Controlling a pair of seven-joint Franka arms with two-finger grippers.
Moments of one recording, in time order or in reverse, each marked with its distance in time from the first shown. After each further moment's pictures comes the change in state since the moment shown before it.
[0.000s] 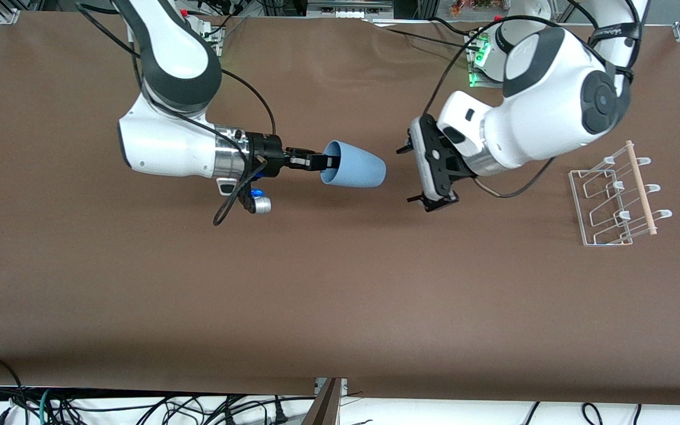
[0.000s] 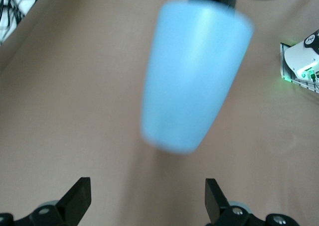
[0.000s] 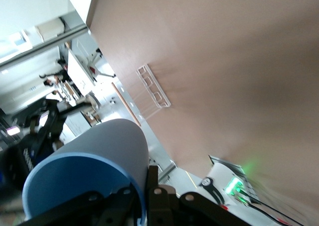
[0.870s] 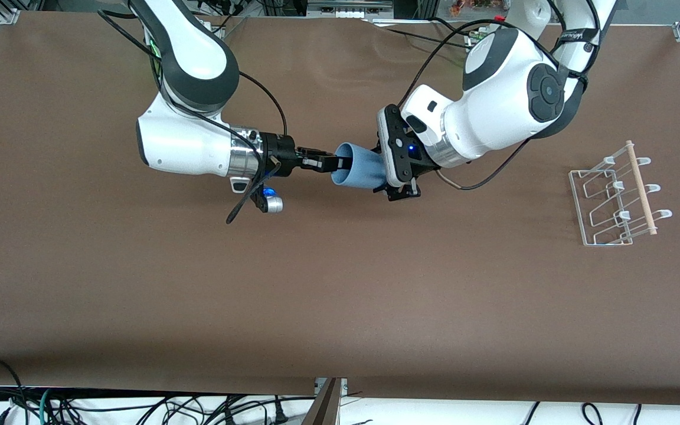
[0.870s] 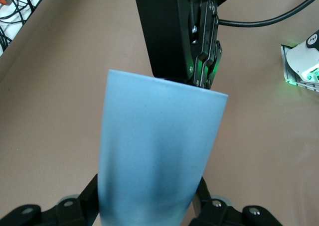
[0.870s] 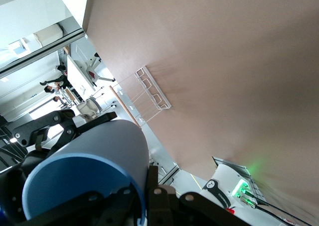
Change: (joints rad) left arm -0.011 0.001 -0.064 -0.068 0.003 0.128 0.029; right arm 0.011 0.015 0.013 -0.001 0.000 0.025 0.024
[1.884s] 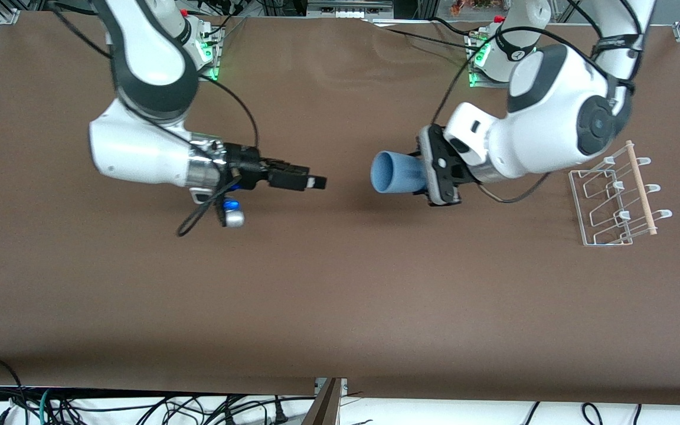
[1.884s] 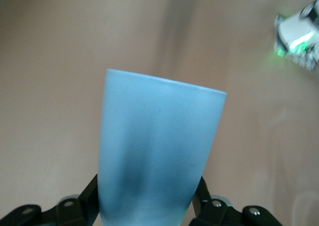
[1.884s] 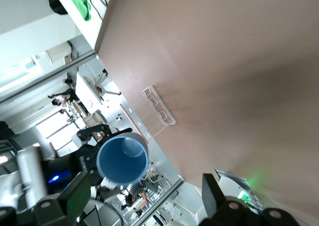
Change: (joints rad) left arm 0.152 -0.006 0.019 0.003 0.102 -0.261 0.001; right arm -0.008 -0.037 -0.179 0.034 0.001 -0.124 -0.002
